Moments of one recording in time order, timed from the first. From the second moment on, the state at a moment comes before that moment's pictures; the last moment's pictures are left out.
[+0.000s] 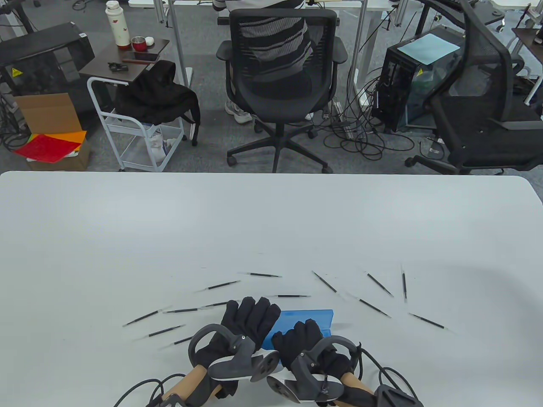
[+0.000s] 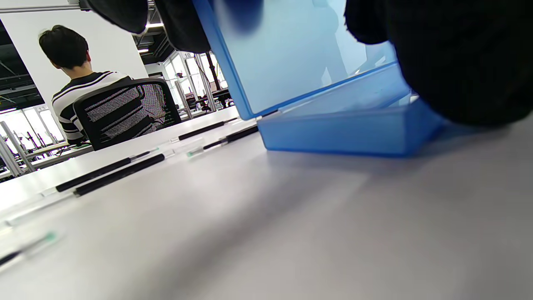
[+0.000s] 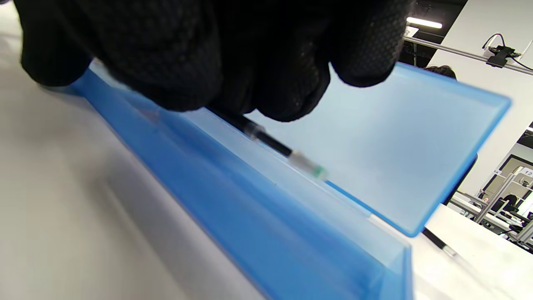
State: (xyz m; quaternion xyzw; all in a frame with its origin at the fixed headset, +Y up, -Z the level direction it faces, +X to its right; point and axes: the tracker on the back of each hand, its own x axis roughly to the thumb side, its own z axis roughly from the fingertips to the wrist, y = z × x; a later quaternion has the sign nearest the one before) left_hand -0.077 -0.743 -0.262 0.01 -0.30 -0.16 0.94; right_hand 0.042 -0.737 -0.237 -0.35 0.10 -0.91 0.19
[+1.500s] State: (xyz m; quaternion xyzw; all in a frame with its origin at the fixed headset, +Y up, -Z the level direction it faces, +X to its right) left_hand -0.079 -0.744 -0.264 0.01 -0.30 -0.16 0.94; right_hand 0.168 -0.678 -0.324 -0.14 0.09 -0.98 0.14
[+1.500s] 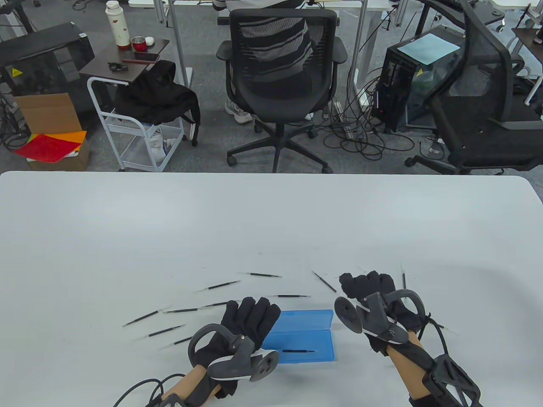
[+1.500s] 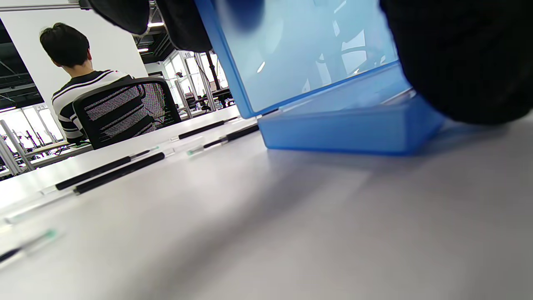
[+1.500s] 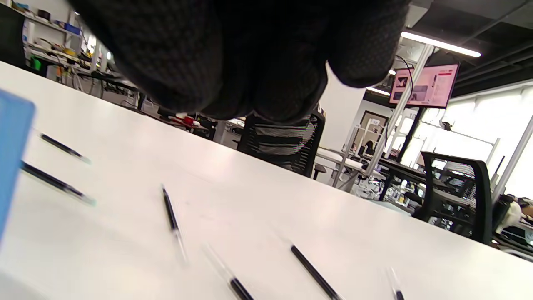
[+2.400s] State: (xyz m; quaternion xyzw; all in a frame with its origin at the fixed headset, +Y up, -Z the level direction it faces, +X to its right) left_hand -0.079 -0.744 -0.264 0.01 -0.30 -0.16 0.94; right_hand 0.211 -0.752 -0.365 -0.06 -0.03 -0.98 0.18
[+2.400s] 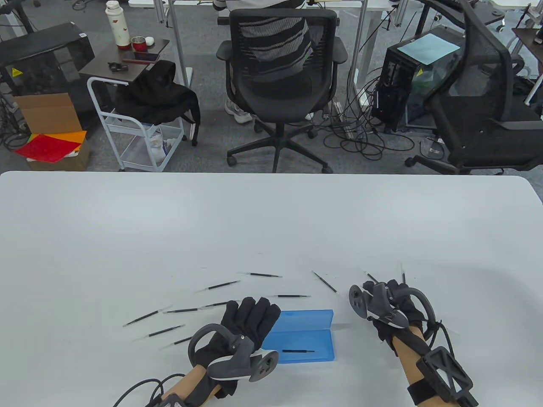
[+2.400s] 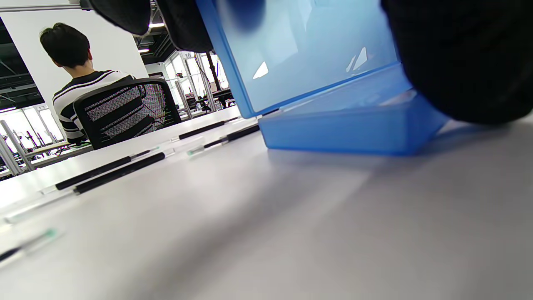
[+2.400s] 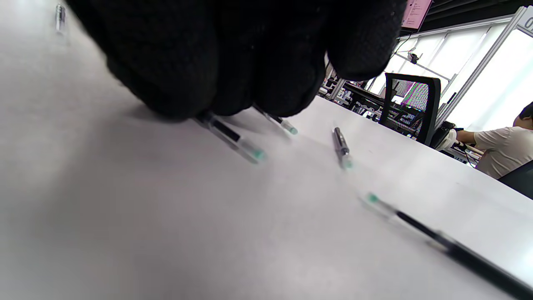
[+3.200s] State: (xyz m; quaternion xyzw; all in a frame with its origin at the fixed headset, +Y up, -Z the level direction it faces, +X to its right) left_hand -0.079 -0.744 -0.264 0.01 -0.30 -0.16 0.94; right_hand 0.209 -0.756 -0.363 -0.06 -0.02 -0.98 0.18
